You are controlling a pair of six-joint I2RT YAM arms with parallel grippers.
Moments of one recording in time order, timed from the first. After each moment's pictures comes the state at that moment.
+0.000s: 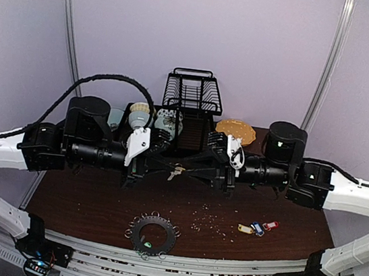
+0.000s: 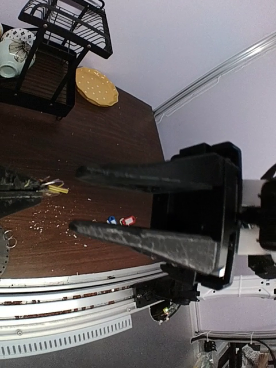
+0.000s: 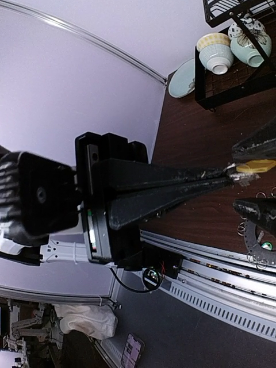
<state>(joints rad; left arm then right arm) -1.14 1.15 1.06 -0.22 0.17 0.39 1.06 1.23 1.00 0.09 -0.42 -0.36</state>
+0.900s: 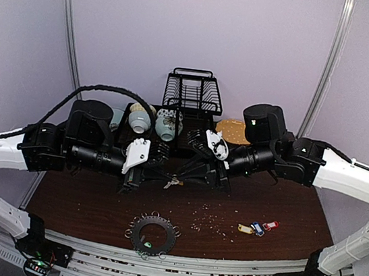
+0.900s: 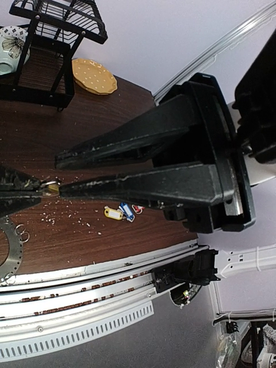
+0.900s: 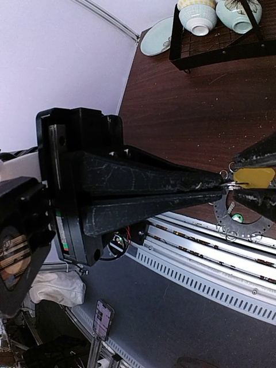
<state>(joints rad) -1.14 1.15 1.06 -0.29 0.23 0.48 1.00 1.39 1.26 -0.31 -0.59 -0.45</state>
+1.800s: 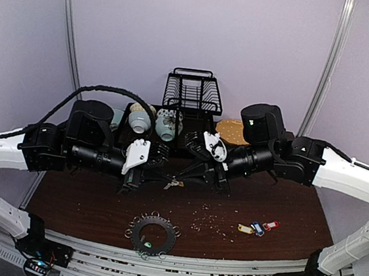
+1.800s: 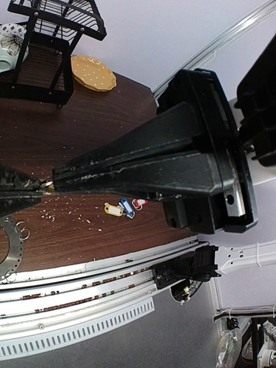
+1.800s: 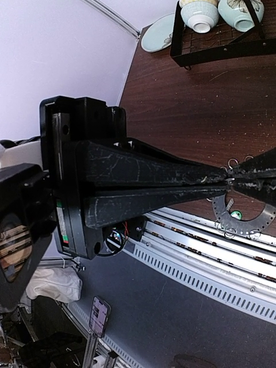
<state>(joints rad) -1.14 1.15 1.06 -0.30 0.25 0.49 1.02 1.40 1.28 -0.35 -0.59 -0.47</state>
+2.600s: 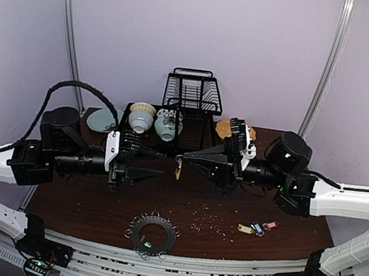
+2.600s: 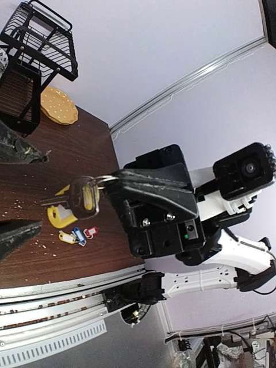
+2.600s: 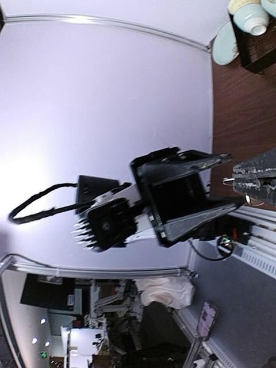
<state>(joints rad) -1.14 0.99 0.85 0.05 0.21 0.43 1.02 1.29 0.86 0.63 -0.58 0.01</state>
